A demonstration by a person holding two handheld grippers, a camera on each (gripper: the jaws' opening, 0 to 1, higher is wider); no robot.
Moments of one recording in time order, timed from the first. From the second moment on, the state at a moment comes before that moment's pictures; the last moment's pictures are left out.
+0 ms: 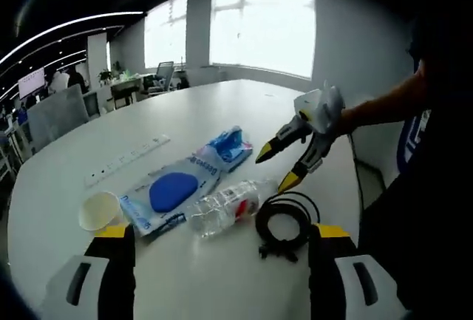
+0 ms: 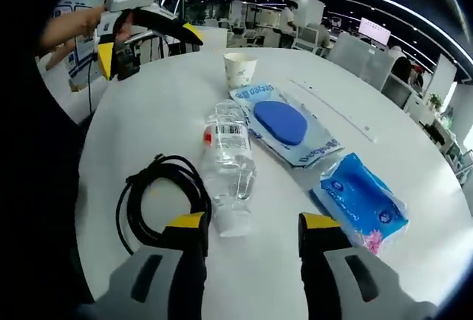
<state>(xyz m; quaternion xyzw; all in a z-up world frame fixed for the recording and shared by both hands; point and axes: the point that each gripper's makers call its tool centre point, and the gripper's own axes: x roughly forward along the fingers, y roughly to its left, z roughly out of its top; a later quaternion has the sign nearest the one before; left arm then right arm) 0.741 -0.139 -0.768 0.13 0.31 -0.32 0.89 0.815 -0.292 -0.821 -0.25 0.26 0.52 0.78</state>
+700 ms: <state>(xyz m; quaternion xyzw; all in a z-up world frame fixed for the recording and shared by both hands) 0.712 -0.126 -0.745 0.06 0.29 -0.25 0.92 0.806 -0.277 -0.849 -0.30 0.27 0.57 0.71</state>
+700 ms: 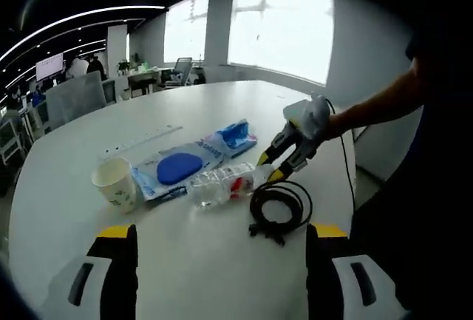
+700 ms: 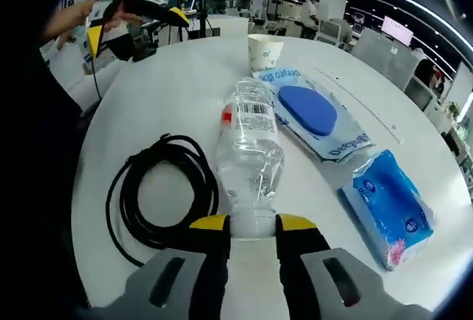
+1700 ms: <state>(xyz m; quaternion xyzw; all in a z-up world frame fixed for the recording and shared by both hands) 0.674 -0.113 -0.763 0.05 0.30 -0.24 0.92 0.776 -0.263 -0.814 -0.33 0.23 0.64 0.66</state>
